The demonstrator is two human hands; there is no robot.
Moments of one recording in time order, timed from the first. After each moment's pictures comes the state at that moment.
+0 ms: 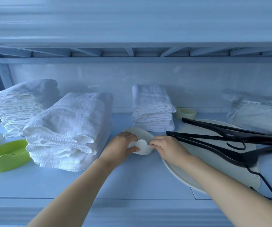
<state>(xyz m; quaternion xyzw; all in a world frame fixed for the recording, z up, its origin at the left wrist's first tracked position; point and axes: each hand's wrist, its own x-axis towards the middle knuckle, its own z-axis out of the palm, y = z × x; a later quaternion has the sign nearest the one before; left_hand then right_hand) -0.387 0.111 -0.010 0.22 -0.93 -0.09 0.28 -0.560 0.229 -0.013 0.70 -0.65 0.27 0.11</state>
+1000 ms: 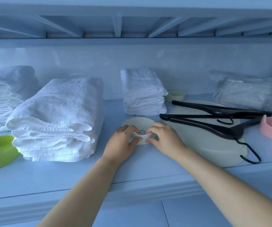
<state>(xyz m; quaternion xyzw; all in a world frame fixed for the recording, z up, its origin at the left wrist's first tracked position) -0.384 0.125 -0.042 0.18 -0.91 -0.14 0.36 -0.525 0.238 -0.034 0.59 -0.74 0.30 0.14</state>
